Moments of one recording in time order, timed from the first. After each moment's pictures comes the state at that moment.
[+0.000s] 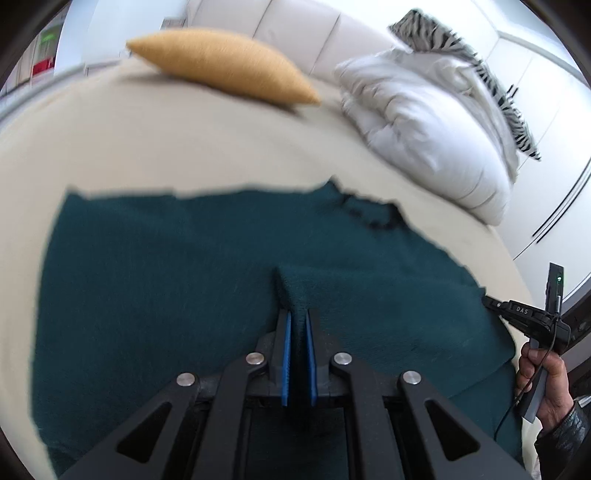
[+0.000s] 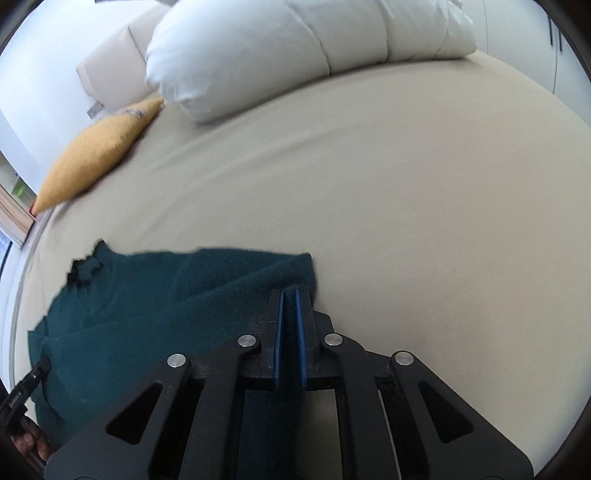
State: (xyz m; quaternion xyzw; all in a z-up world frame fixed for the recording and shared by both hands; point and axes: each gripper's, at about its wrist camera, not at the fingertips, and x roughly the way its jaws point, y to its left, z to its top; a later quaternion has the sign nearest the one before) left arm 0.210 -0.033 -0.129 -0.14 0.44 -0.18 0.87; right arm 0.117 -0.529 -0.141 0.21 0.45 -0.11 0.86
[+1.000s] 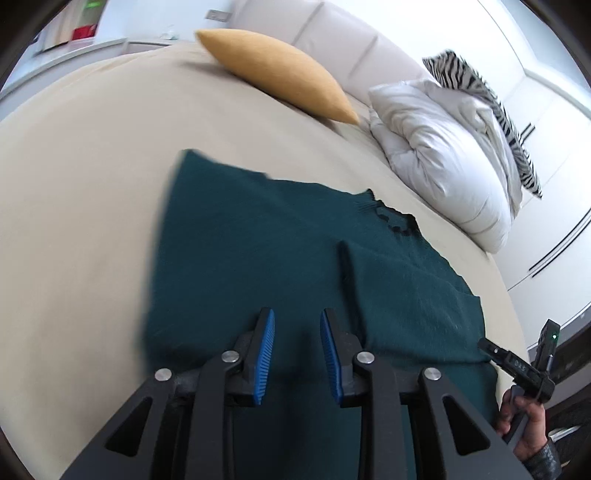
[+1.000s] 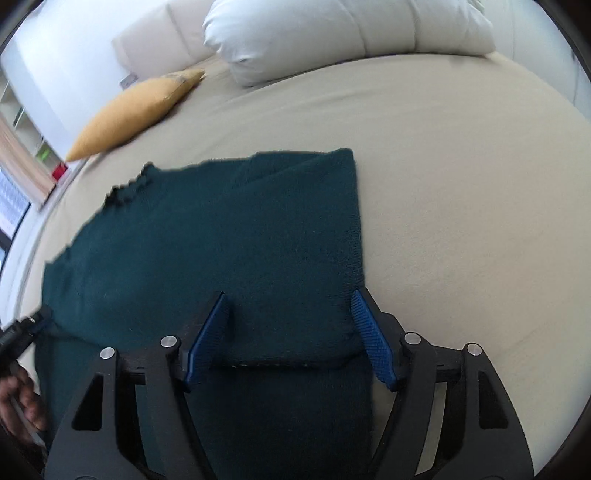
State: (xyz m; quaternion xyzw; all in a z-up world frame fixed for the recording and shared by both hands) left arm 0.148 0.050 -0.113 -0.20 0.43 -0.14 0.87; right arm 0.036 -0.479 -0.128 0.18 0.45 -0.05 0.87
